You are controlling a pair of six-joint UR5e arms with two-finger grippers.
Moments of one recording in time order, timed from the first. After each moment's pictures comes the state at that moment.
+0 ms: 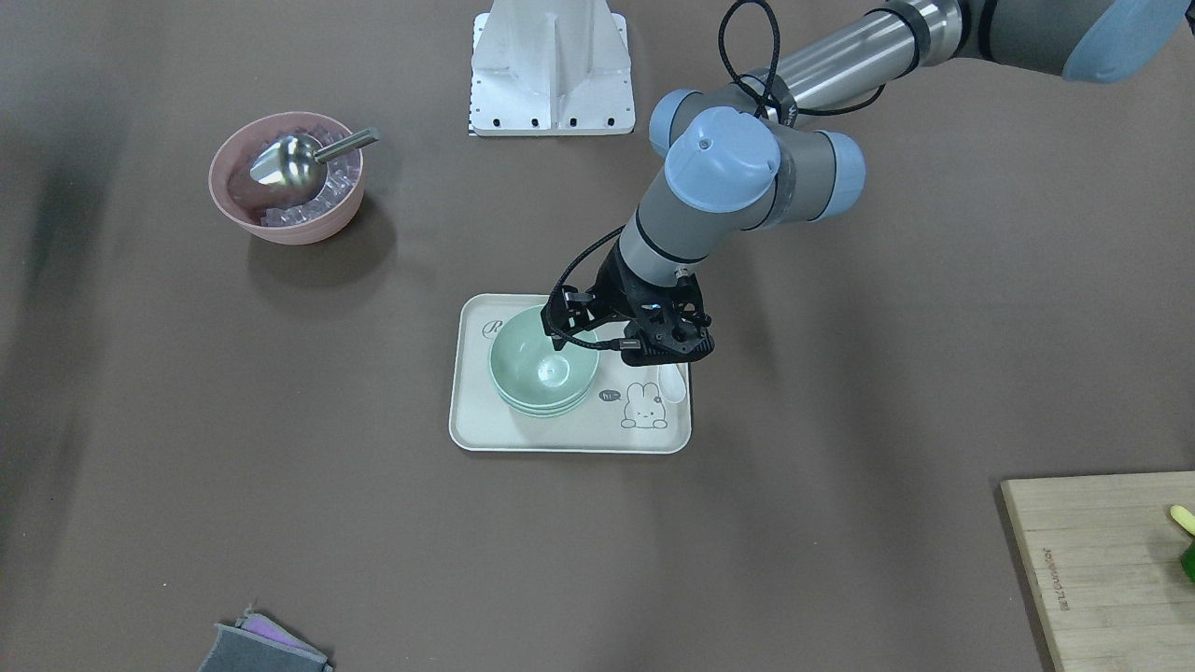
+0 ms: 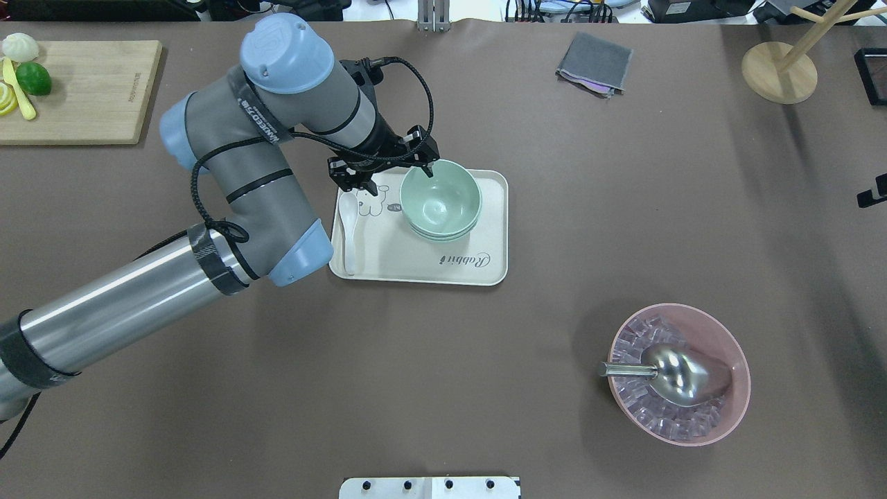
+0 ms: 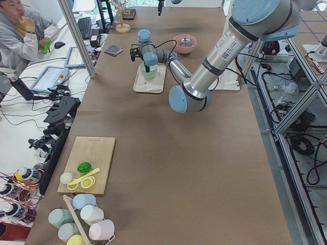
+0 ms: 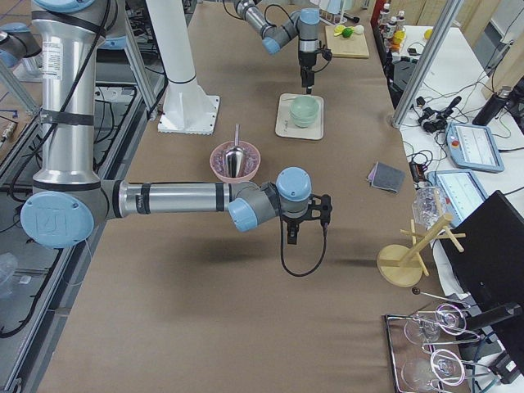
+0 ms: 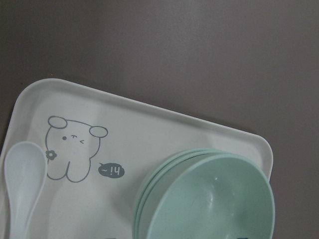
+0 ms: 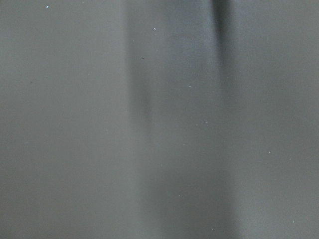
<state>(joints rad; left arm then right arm) -0.72 -2.36 -1.44 -1.94 -2.13 -1.40 1.35 -1.65 1.67 -1.14 2.46 0.54</state>
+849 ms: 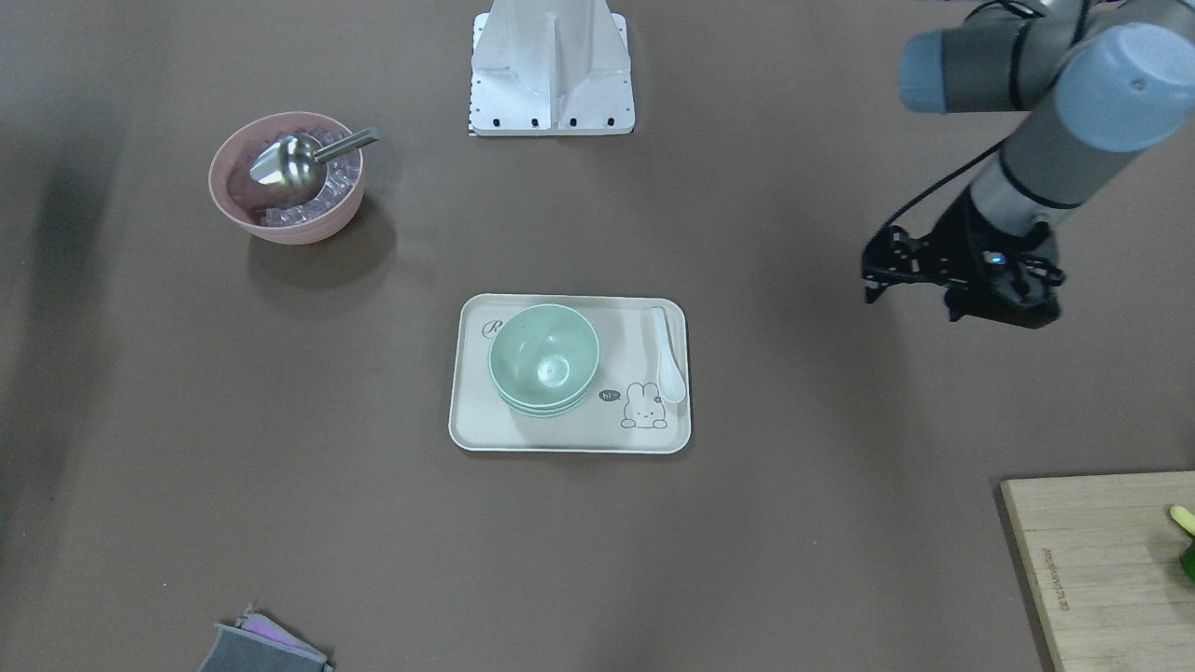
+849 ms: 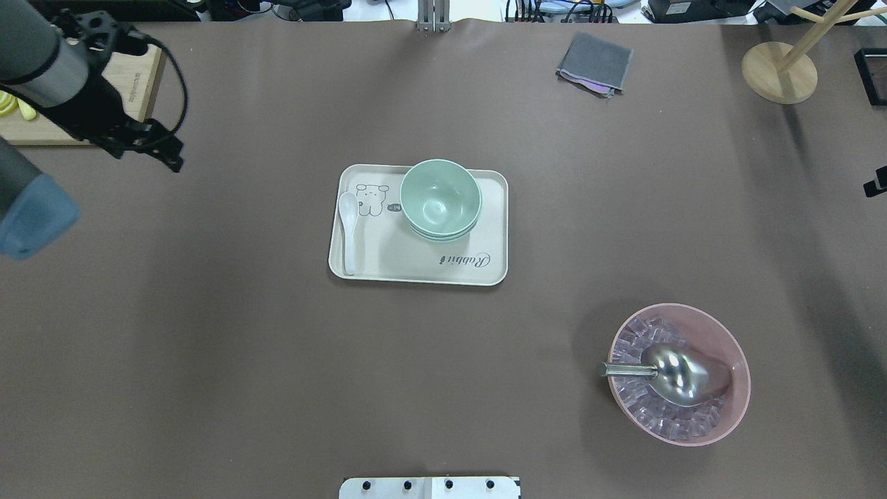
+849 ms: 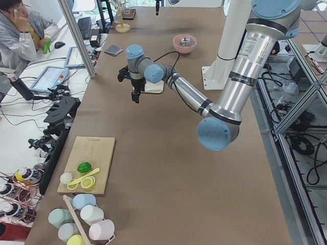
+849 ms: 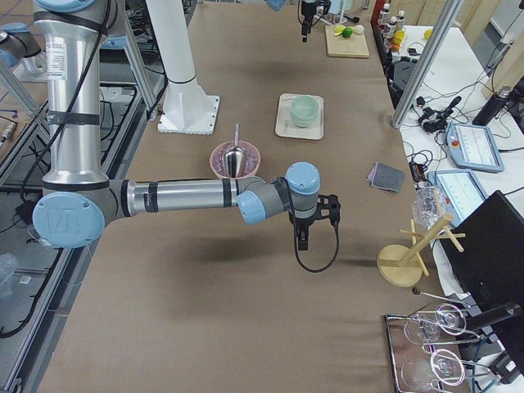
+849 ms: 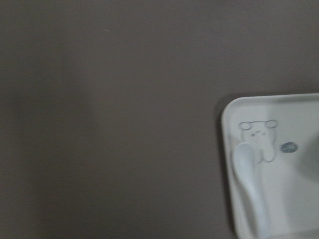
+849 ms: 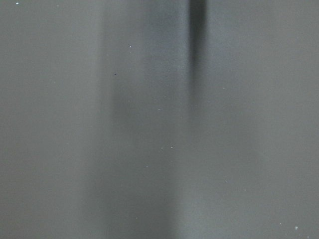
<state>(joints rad) -1.07 -1.88 -1.85 -1.50 -2.23 -0.40 1.36 -1.59 1.66 -1.30 2.33 0.34</state>
